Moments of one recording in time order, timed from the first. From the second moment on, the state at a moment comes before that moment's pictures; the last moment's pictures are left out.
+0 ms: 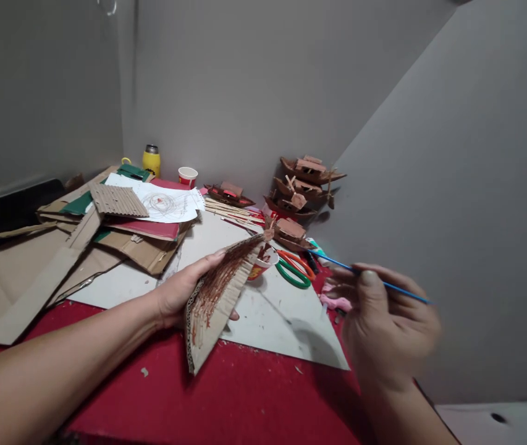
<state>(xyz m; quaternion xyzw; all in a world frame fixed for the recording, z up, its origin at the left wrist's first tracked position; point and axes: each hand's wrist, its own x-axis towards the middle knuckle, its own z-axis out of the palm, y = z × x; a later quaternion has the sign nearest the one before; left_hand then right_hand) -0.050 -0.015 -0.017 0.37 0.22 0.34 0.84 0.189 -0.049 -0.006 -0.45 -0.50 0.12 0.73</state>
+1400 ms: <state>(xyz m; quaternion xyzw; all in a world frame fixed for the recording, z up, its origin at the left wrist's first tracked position) -0.047 -0.014 -0.019 0.28 0.22 0.41 0.84 0.171 -0.075 -0.017 -0.38 -0.56 0.39 0.62</state>
